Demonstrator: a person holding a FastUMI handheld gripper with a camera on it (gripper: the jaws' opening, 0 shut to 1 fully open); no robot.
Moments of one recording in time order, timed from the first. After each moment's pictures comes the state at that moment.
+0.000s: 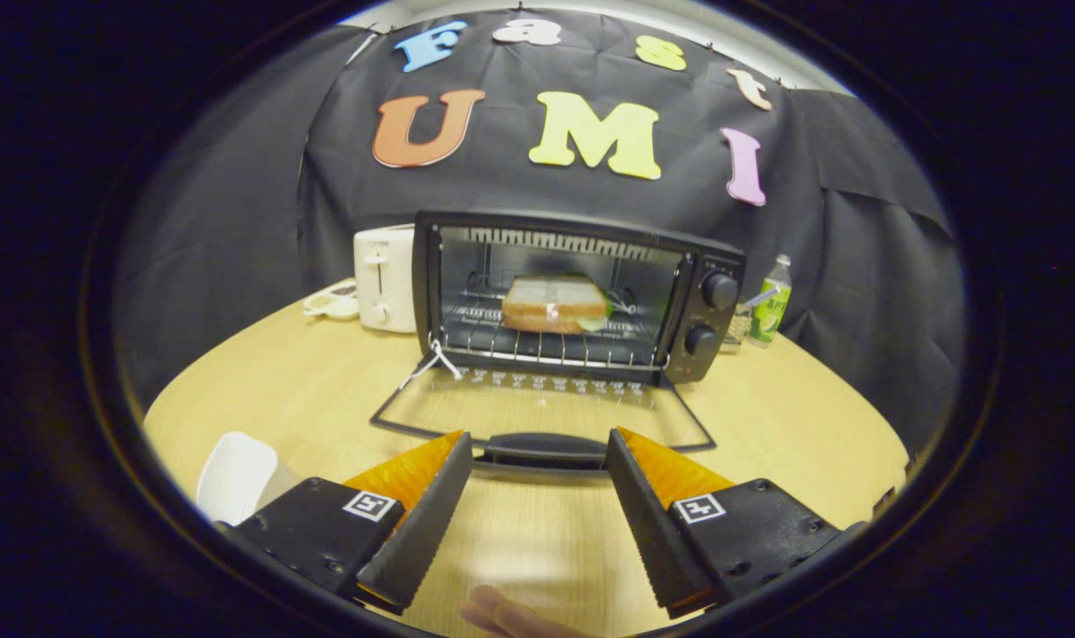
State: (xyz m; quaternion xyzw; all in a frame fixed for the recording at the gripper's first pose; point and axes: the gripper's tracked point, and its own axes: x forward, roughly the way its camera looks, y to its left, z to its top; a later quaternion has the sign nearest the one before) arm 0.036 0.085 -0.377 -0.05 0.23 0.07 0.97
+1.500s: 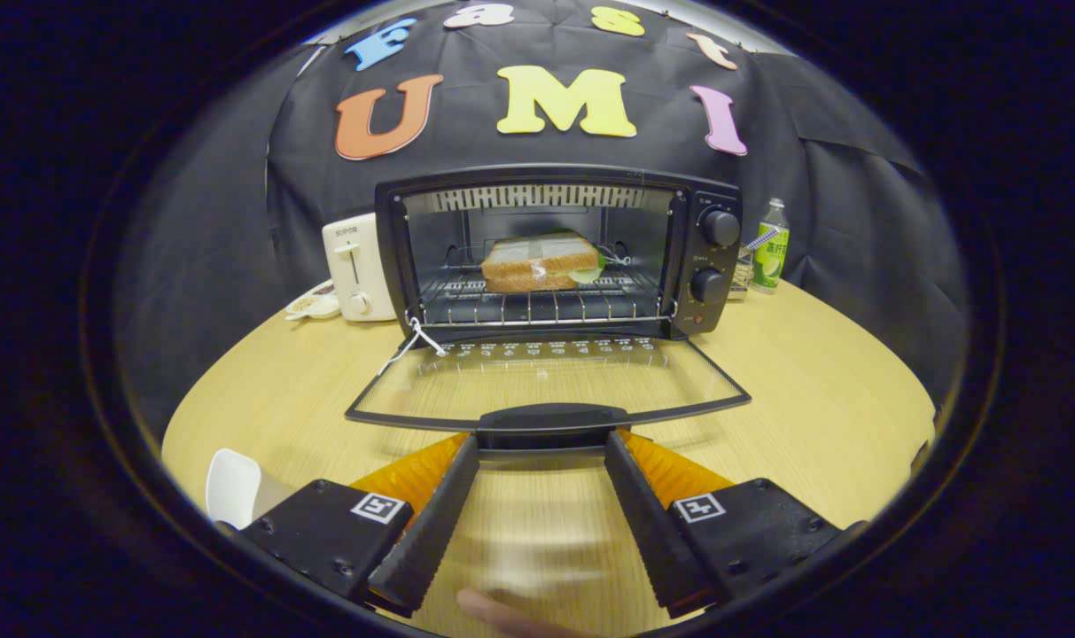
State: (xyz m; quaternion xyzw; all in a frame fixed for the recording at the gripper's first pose) arm 0.049 0.088 -0.392 0.00 0.26 0.05 0.97
